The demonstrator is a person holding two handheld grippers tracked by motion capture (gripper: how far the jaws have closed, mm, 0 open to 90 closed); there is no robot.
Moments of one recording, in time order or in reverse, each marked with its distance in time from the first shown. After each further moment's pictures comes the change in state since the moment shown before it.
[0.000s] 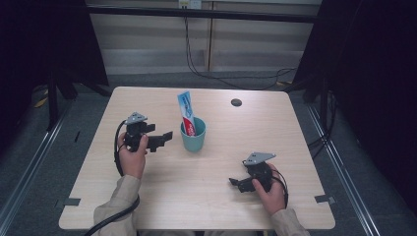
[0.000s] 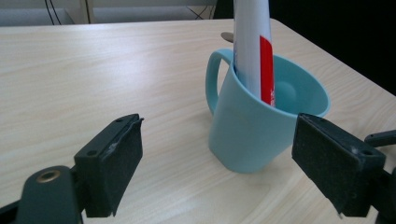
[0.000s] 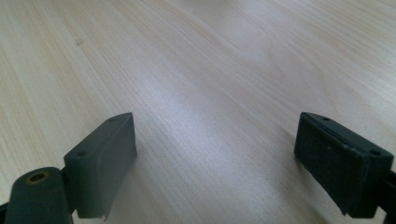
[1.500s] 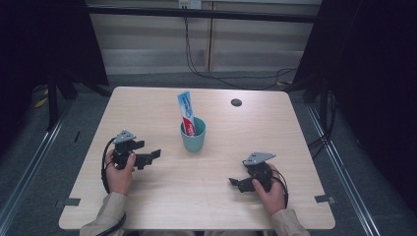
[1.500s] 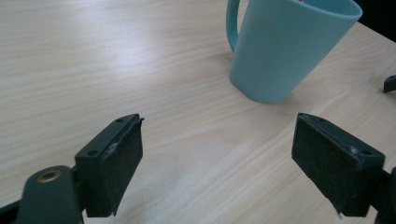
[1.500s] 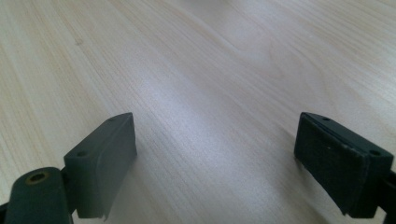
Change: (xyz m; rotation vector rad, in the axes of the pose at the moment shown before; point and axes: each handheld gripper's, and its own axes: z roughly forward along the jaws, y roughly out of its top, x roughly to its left) left arm 0.020 -0.054 -0.023 0.055 0.009 0.014; right arm 0.000 0.000 0.000 -0.001 0.000 0.000
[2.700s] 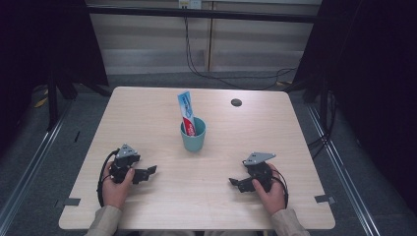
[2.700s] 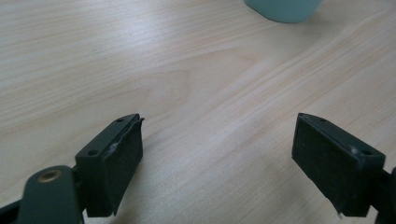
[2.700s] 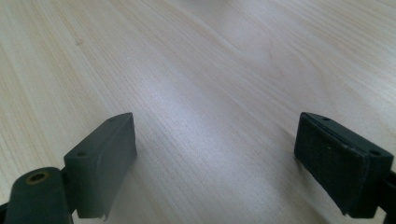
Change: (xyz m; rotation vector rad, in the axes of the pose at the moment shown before) left arm -0.001 -0.039 -0.004 0.138 0.062 0.090; right arm 0.000 0.000 0.000 -0.002 0.000 -0.001
